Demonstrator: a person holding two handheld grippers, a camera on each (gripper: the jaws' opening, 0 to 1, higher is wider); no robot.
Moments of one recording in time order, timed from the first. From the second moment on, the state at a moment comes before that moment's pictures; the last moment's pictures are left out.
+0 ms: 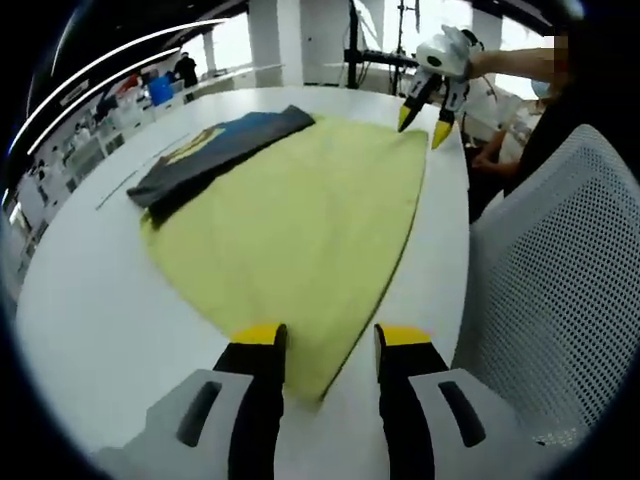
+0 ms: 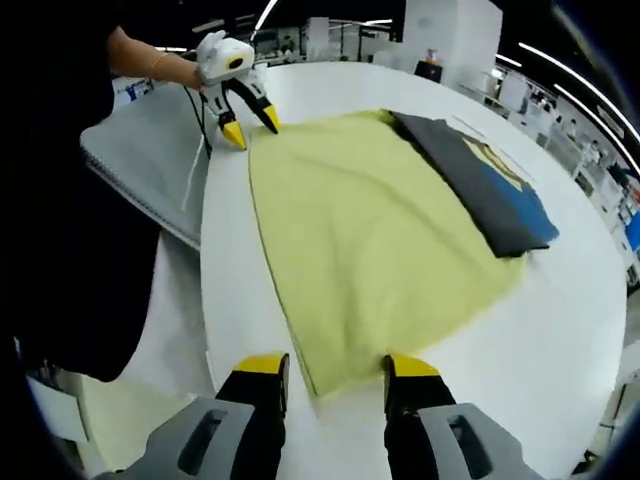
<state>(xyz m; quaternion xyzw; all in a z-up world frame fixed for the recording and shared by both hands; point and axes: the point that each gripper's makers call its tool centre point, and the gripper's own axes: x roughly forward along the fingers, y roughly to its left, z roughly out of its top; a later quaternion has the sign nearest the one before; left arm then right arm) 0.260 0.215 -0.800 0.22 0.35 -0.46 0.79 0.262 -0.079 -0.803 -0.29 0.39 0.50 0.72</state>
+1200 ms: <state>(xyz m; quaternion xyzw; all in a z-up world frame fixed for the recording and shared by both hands) 0.269 0.223 -0.787 0.26 0.40 -0.41 0.77 0.277 -0.082 -0.783 -0.26 0.40 0.46 0.75</state>
